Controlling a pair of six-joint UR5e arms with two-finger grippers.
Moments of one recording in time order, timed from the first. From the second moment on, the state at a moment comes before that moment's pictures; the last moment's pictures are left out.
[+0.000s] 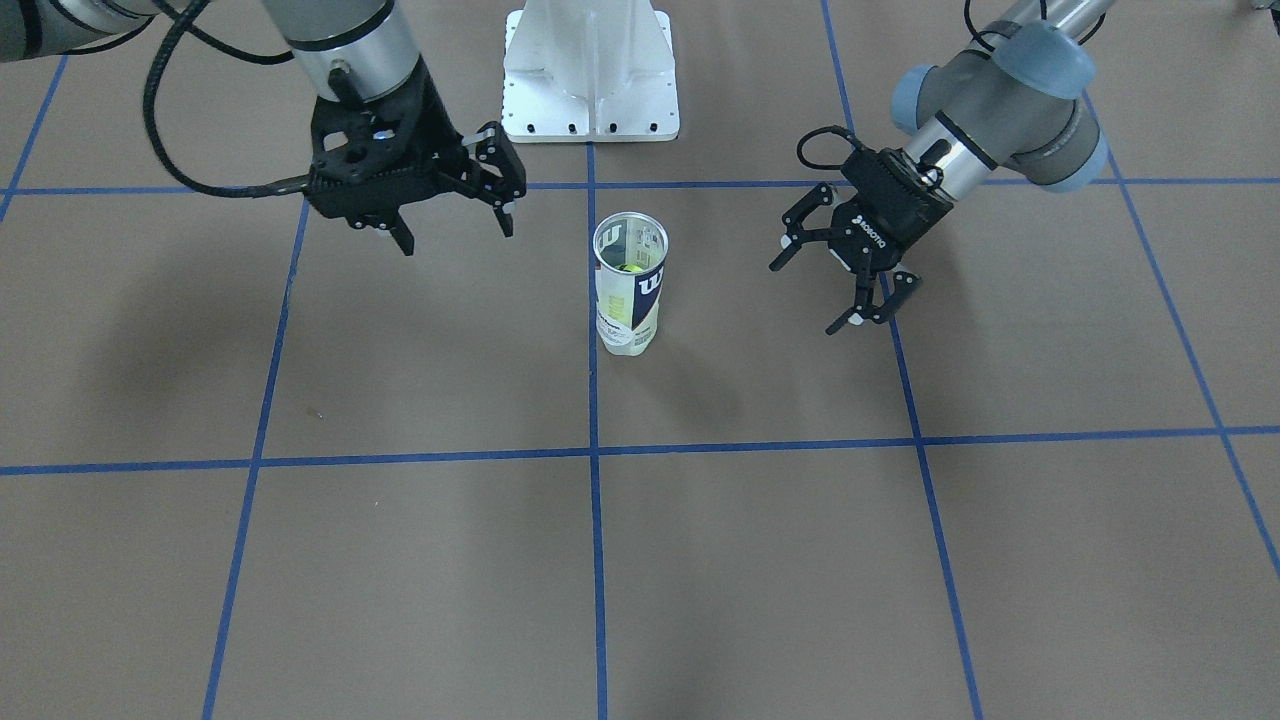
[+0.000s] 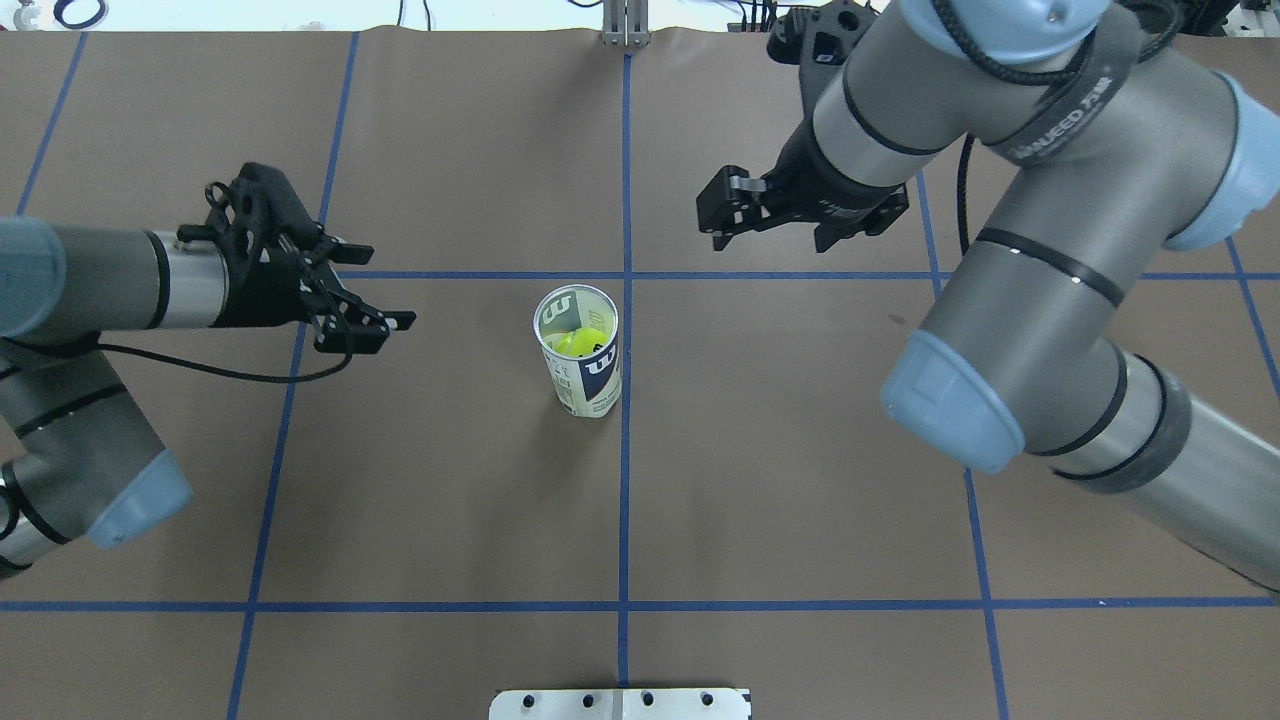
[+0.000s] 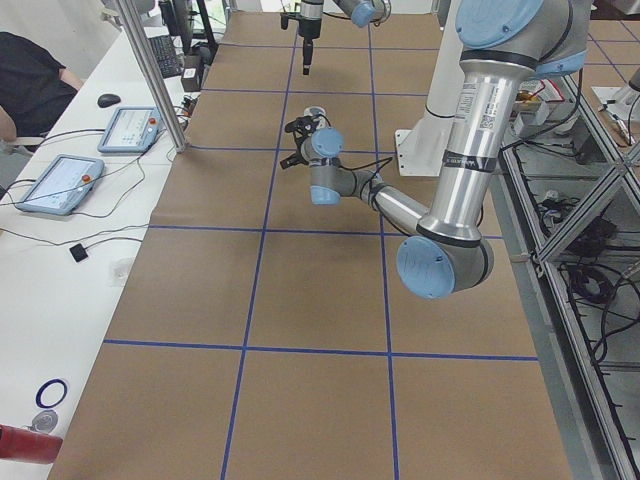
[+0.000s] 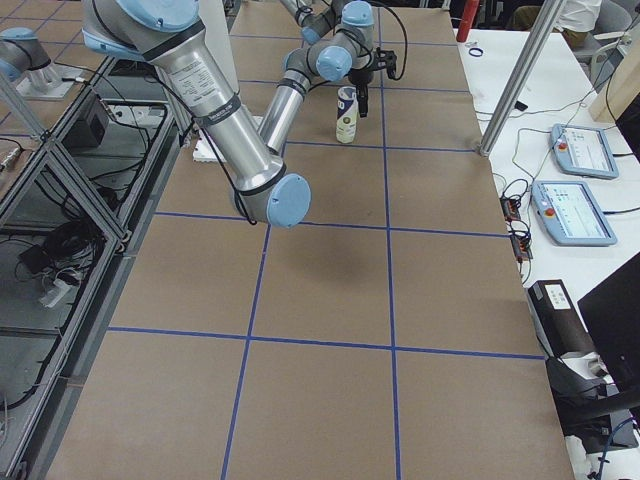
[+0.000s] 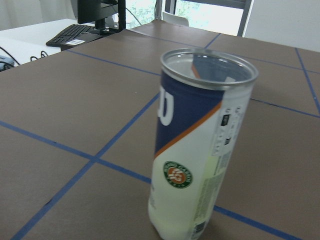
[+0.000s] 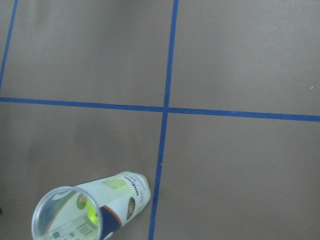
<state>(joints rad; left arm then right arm) -0.77 -1.81 -1.76 -2.52 -1.93 -0.40 0.81 -0.93 1.96 -1.77 2.08 0.98</state>
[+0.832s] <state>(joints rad) -1.02 -1.86 -1.75 -1.93 -1.99 -0.39 1.13 -1.13 1.89 -1.76 2.27 0.66</state>
